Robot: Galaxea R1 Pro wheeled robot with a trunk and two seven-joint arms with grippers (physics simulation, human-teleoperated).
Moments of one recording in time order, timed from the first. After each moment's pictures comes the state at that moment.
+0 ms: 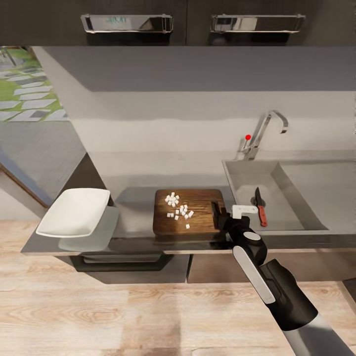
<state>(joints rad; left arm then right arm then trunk) 0.24 0.12 -0.03 -0.67 0.23 -0.17 0.06 -0.60 -0.12 0.42 -1.54 -0.50 0.60 -0.61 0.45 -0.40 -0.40</state>
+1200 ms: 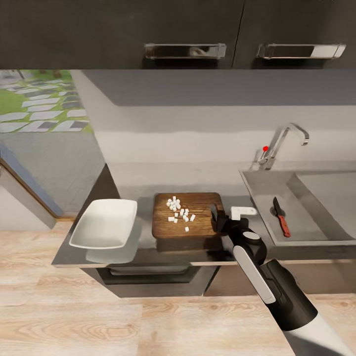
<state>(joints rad) 0.24 0.12 -0.03 -0.67 0.23 -0.17 0.06 -0.60 -0.12 0.42 -1.54 -0.53 0.65 -0.61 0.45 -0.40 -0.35</state>
